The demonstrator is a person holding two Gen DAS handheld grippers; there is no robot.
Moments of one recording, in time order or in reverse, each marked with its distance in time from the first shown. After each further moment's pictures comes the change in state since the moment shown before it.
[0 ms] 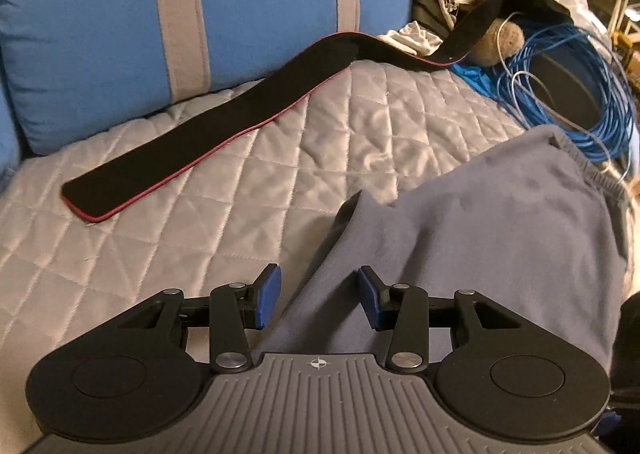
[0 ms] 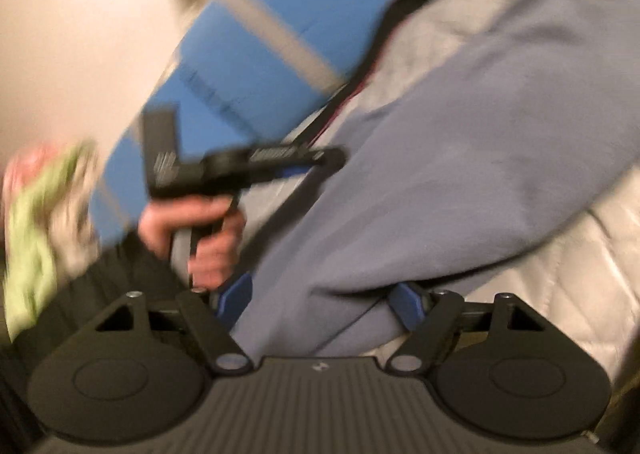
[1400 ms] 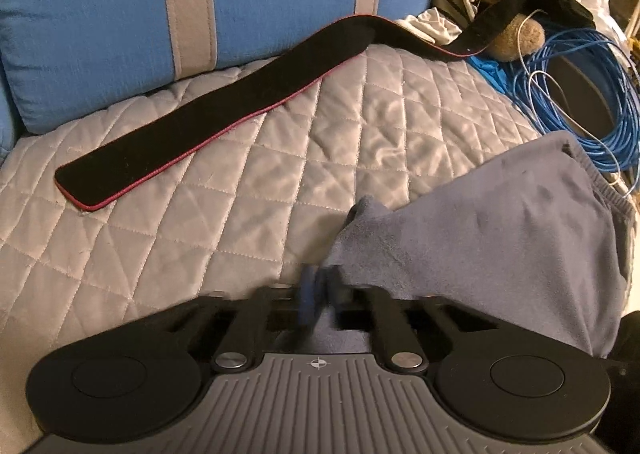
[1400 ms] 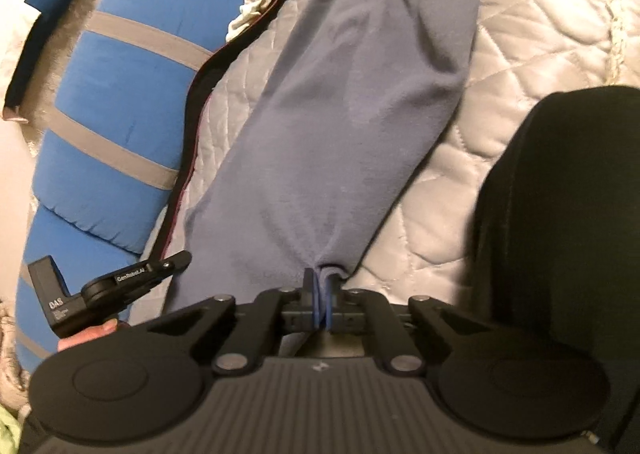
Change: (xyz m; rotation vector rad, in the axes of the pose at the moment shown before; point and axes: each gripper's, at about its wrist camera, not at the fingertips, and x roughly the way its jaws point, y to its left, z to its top) left arm 0.009 0.005 0.015 -0.042 0.096 0.038; right arm -0.052 -0.046 0.027 0.294 -0.105 -0.365
